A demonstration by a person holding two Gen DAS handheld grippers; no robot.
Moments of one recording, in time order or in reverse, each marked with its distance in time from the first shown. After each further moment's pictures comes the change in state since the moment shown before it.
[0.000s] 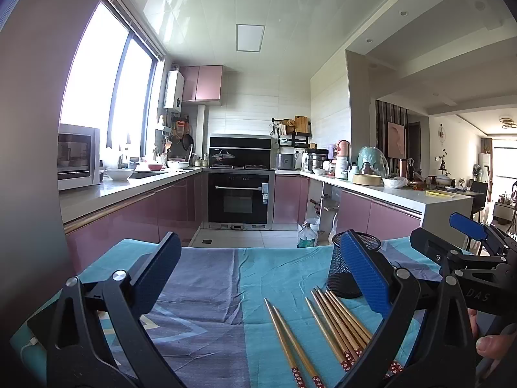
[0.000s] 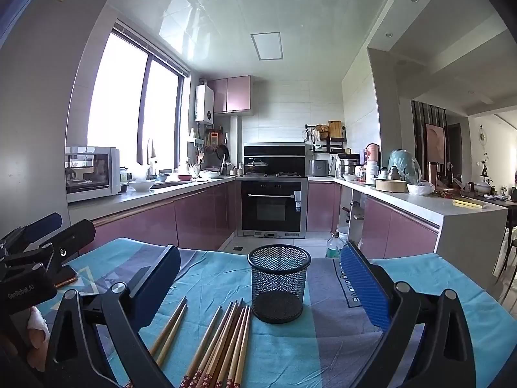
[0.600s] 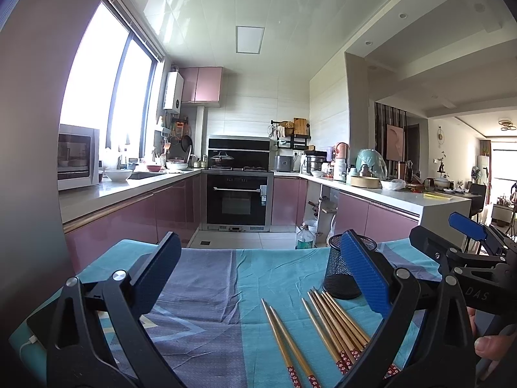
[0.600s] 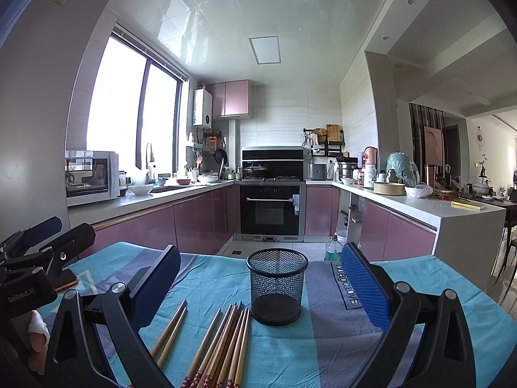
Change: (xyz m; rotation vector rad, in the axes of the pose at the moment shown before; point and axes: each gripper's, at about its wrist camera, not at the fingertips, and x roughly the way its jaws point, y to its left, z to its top) left arm -0.002 0.003 0.000 -0.009 -0.008 -0.004; right arm -0.005 0.000 0.000 0.004 -0.019 -0.009
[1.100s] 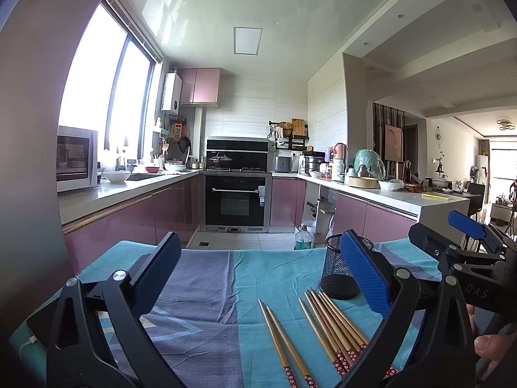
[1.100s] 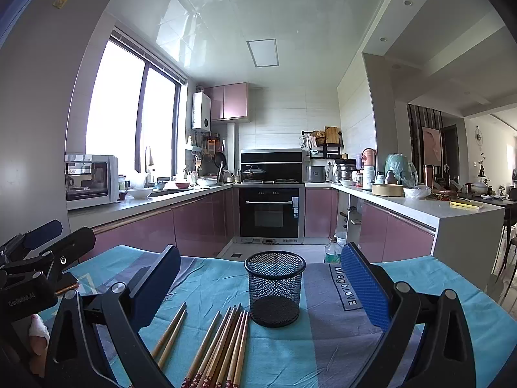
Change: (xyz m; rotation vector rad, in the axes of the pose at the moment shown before) left arm -0.001 -0.001 0.000 0.003 -0.002 -0.007; right arm -0.002 -0.003 -0.002 0.010 -0.010 -0.002
